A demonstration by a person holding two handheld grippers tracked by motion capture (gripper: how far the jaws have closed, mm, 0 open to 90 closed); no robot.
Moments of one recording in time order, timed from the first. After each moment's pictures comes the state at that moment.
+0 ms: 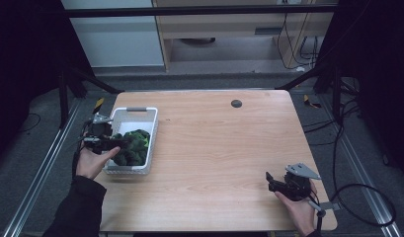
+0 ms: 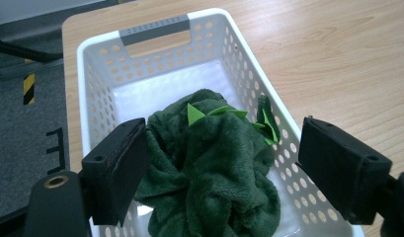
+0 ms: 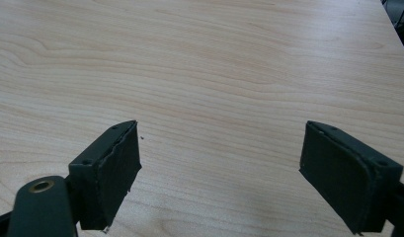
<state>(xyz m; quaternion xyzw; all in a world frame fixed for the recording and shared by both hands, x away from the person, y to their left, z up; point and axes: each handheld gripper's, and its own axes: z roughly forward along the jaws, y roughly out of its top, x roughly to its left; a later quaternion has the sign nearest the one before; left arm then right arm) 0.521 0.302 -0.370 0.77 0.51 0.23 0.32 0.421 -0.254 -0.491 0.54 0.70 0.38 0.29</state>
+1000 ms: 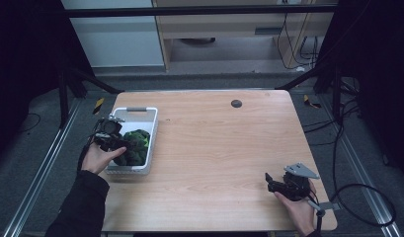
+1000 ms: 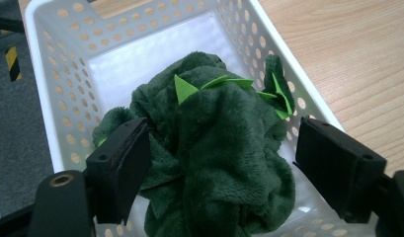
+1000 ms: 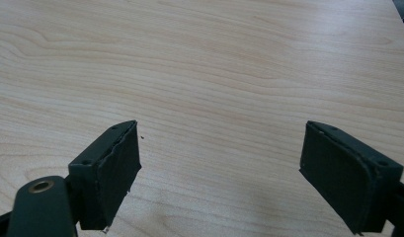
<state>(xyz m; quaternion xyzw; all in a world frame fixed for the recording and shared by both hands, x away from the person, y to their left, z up) 0.546 0.291 -0.389 0.81 0.50 0.19 0.24 0.423 -0.253 -0.493 0.53 0.70 0.37 0.29</state>
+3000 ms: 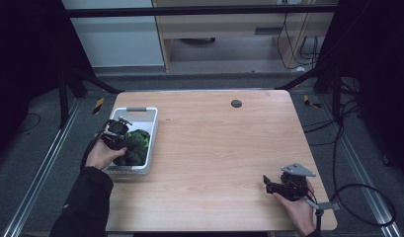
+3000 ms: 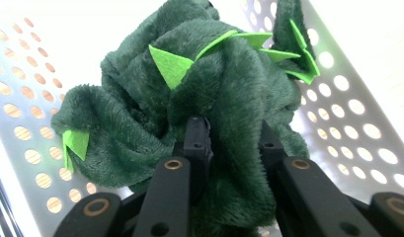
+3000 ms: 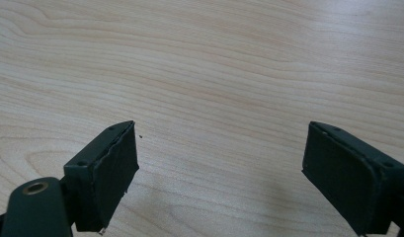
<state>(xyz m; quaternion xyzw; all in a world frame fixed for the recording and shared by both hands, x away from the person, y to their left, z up) 0.566 0.288 -0.408 0.85 0.48 0.12 0.17 0.426 -0.251 -0.498 0.53 0.72 0.35 0.26</state>
